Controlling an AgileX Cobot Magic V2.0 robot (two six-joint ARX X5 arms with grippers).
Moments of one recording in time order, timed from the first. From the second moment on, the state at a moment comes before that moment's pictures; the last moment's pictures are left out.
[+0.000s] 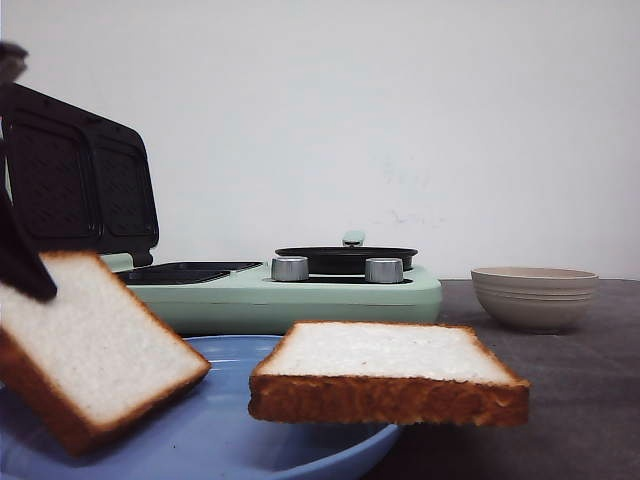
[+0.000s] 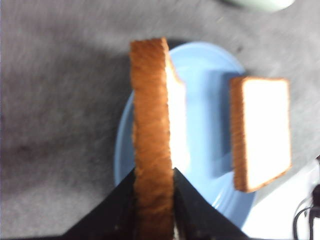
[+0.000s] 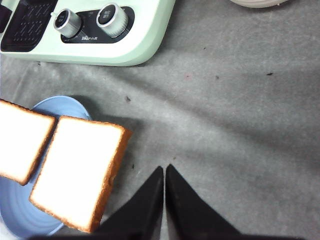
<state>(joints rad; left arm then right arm) -0.26 0.96 0.52 -0.48 0.58 -0.40 0.13 0.62 0.52 -0.65 -0.47 0.32</state>
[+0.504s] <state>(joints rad) -0.26 0.85 0.52 -0.37 0.57 -0.46 0.13 0.62 0.52 -0.66 -0.47 0.32</state>
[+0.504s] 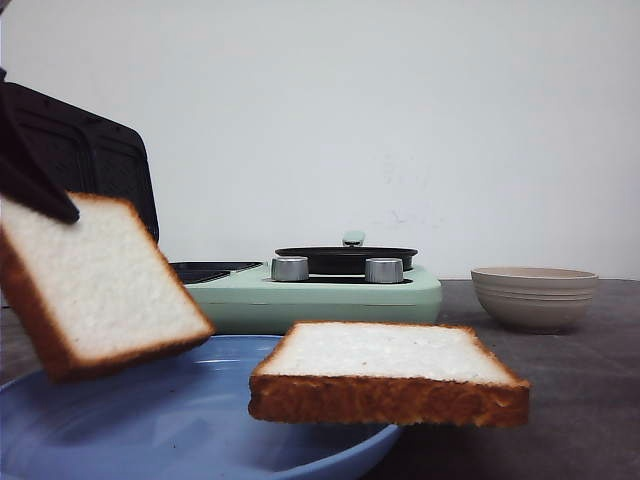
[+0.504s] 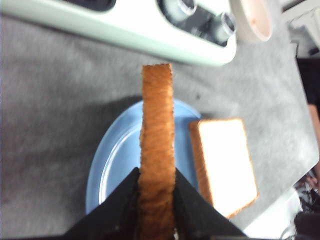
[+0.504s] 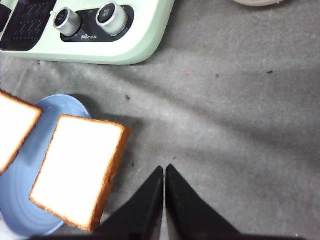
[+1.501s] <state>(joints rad) -0.27 1.17 0.98 -0.13 0.22 -0.34 0.13 0.62 0.52 -0.67 -0.47 0.32</state>
